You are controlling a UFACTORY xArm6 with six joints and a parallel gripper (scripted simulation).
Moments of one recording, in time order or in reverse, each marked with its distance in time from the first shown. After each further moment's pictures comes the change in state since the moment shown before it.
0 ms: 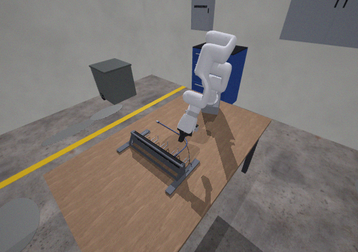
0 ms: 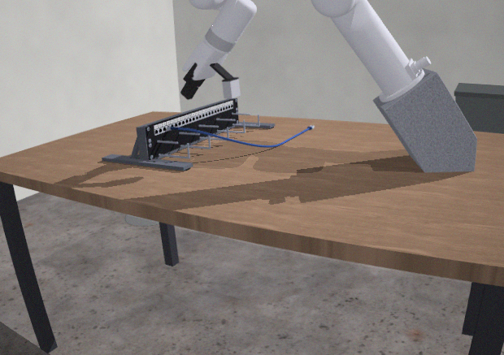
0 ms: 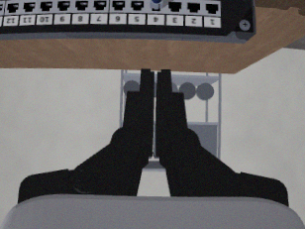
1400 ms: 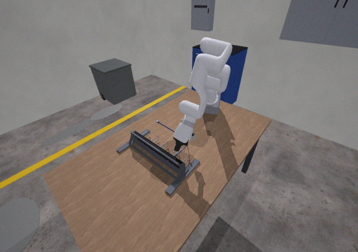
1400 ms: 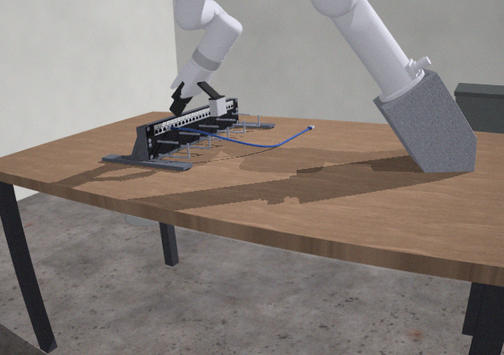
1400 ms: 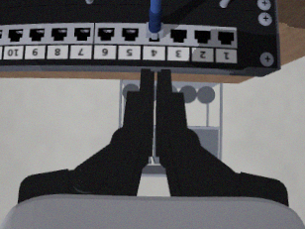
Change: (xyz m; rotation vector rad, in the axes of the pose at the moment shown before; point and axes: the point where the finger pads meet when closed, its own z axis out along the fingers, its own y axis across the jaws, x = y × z) arm -0.003 0.001 0.062 0.000 -0.003 0.000
